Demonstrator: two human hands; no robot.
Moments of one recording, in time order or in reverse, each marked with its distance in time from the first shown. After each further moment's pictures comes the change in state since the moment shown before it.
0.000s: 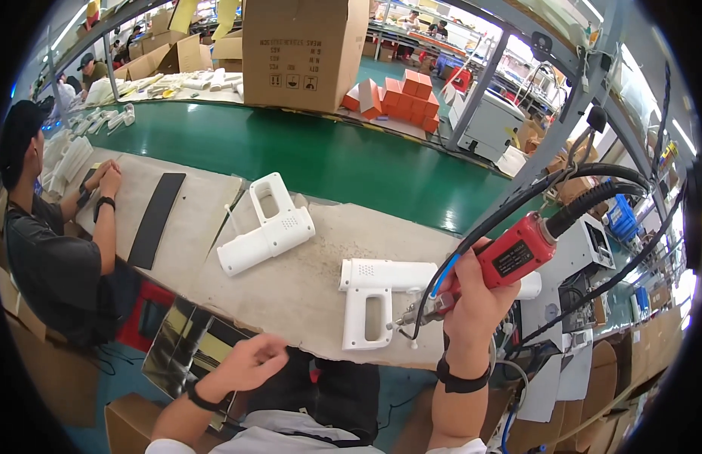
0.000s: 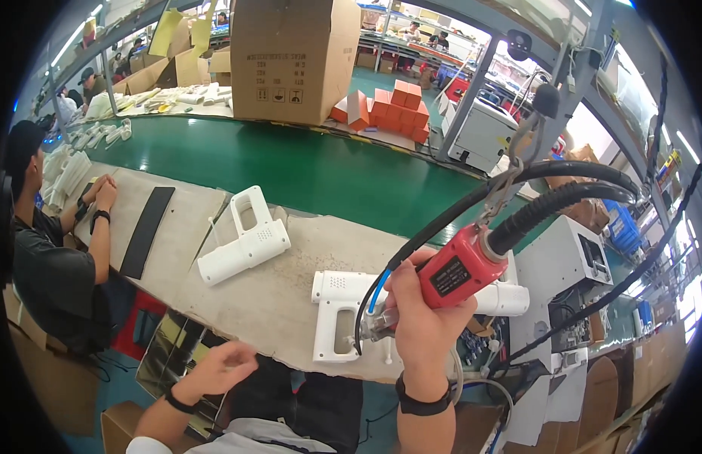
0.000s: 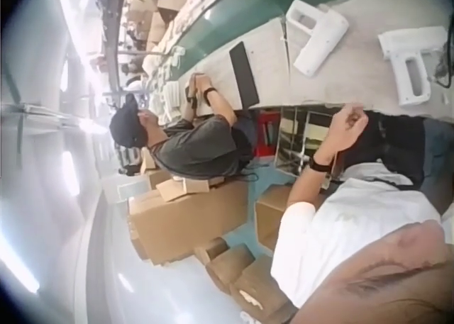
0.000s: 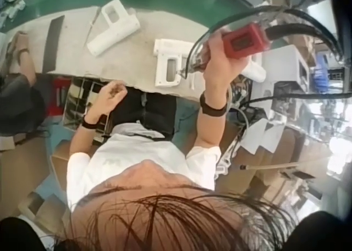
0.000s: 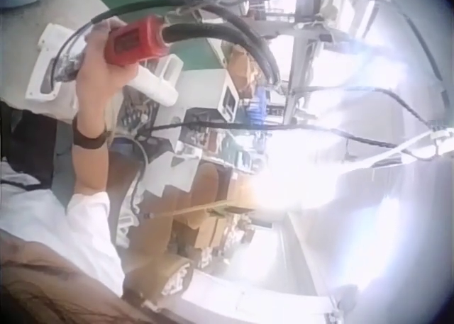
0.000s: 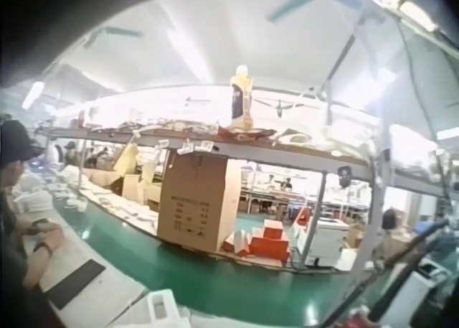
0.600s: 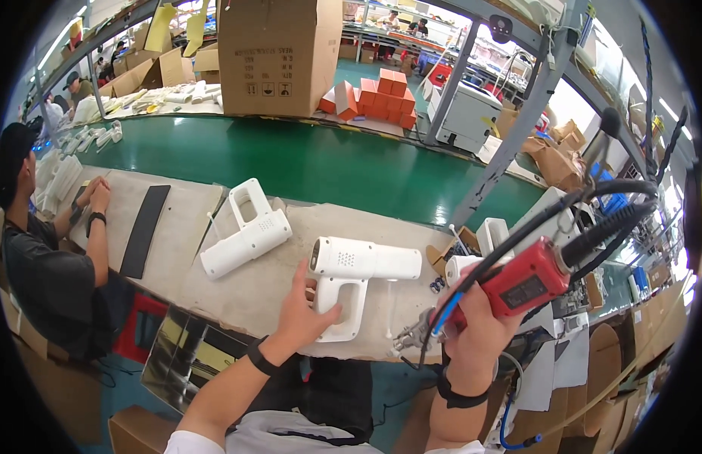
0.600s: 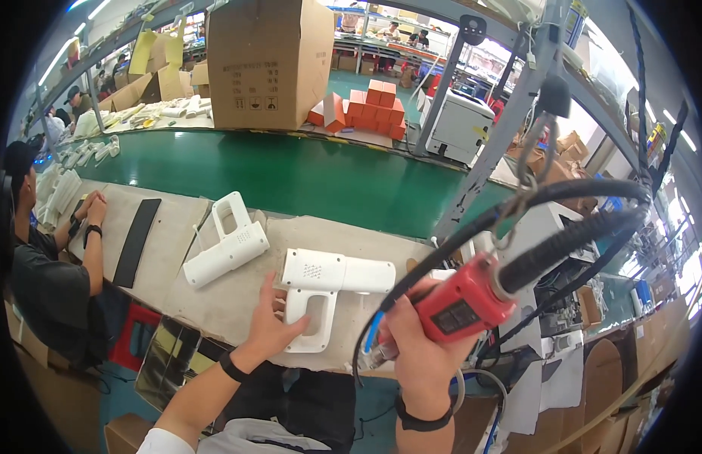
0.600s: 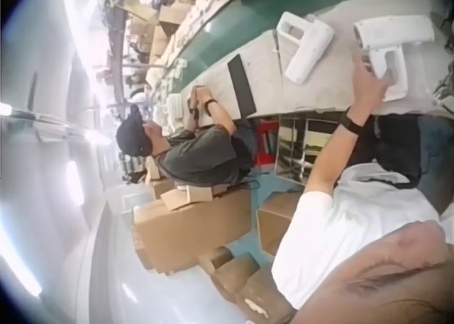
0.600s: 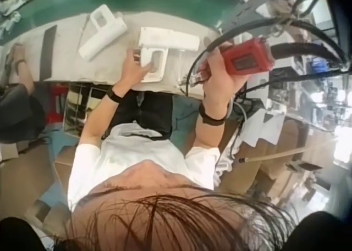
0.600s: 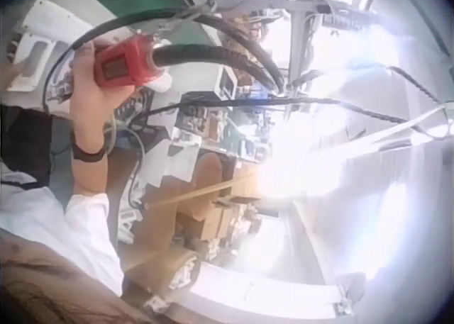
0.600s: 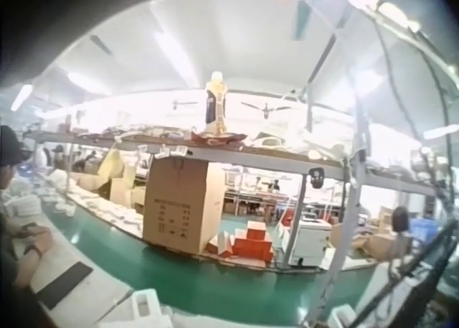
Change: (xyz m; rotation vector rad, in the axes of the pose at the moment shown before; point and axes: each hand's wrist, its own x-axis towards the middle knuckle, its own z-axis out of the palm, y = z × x) left_hand 0.121 0.018 0.088 0.250 0.276 0.109; right_hand -0.023 -0.026 -0.045 0.019 0.045 0.038
